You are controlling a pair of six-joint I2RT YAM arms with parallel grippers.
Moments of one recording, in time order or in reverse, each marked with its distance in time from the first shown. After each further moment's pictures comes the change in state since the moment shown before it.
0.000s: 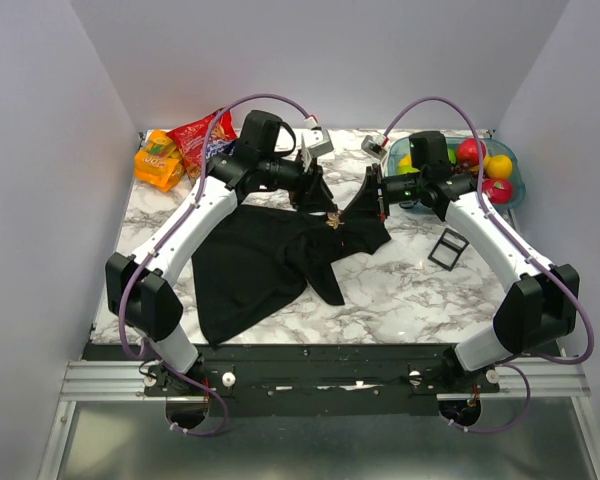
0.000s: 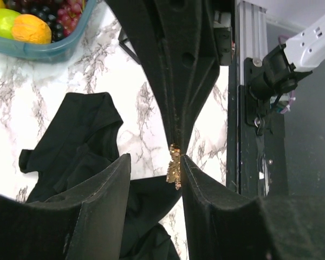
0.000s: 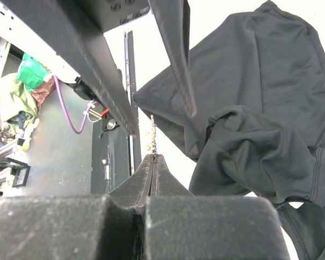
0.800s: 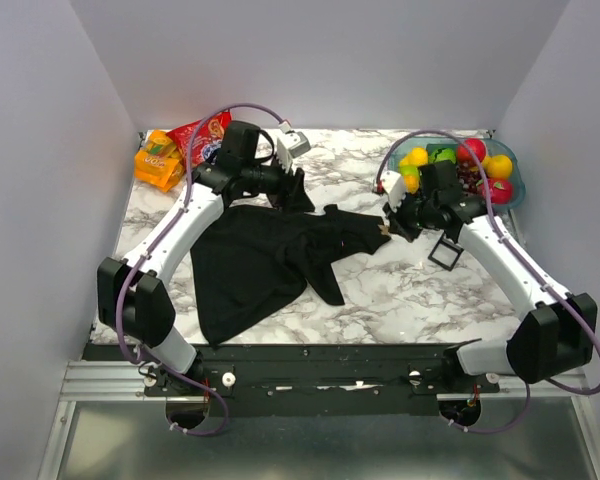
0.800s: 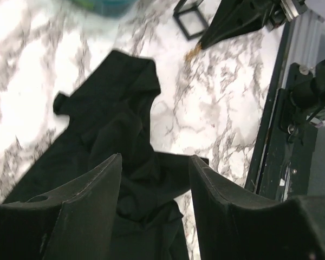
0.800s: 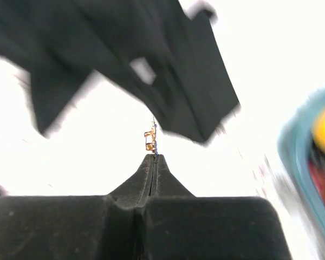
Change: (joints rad) left arm 0.102 -0.057 -0.137 0.064 -0.111 -0.072; right arm -0.019 -0.172 -0.158 -0.222 0.764 -0.475
